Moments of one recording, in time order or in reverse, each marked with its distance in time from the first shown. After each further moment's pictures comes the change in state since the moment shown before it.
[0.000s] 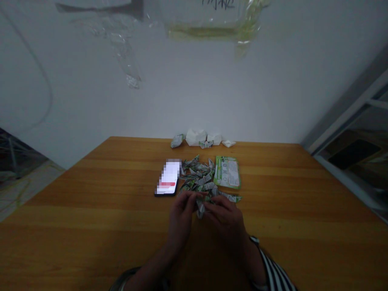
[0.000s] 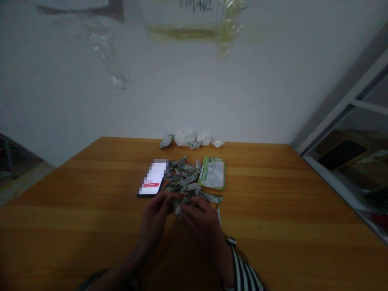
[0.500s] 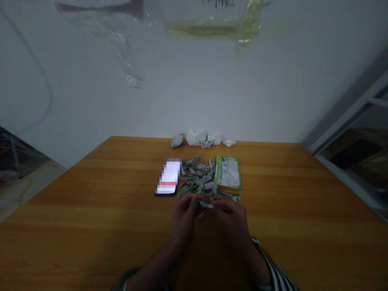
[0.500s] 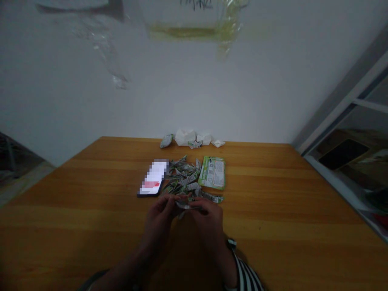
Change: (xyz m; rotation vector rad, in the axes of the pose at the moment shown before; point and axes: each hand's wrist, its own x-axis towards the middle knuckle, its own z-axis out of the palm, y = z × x) left_hand -0.002 -0.016 0.007 -0.330 -0.010 -0.110; right_hand 0.007 -0.007 0.004 0.408 0.204 0.502
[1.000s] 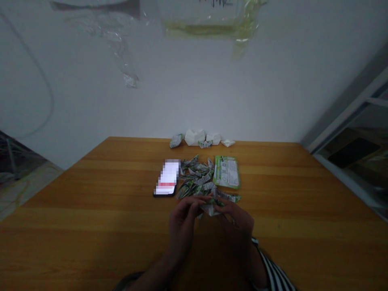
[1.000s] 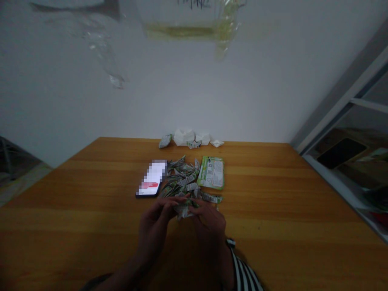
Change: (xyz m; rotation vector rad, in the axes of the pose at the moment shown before) left_hand -0.018 0.013 0.008 0.193 -0.018 0.171; right_hand -0.011 0.003 -0.013 -0.306 0.025 -0.399
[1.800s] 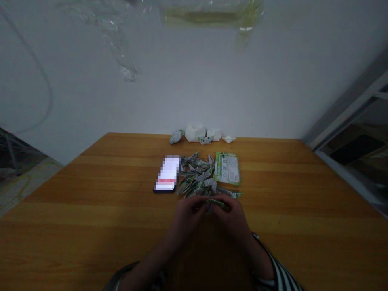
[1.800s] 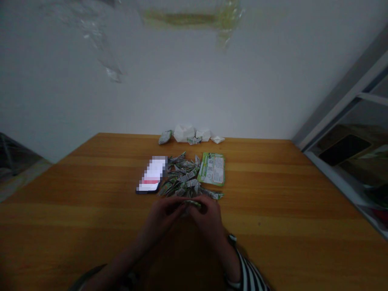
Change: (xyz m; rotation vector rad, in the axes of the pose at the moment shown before) left_hand 0.021 -0.003 -0.013 0.547 -0.297 -0.022; right_hand 0.013 0.002 0.006 0.230 -0.213 0.487
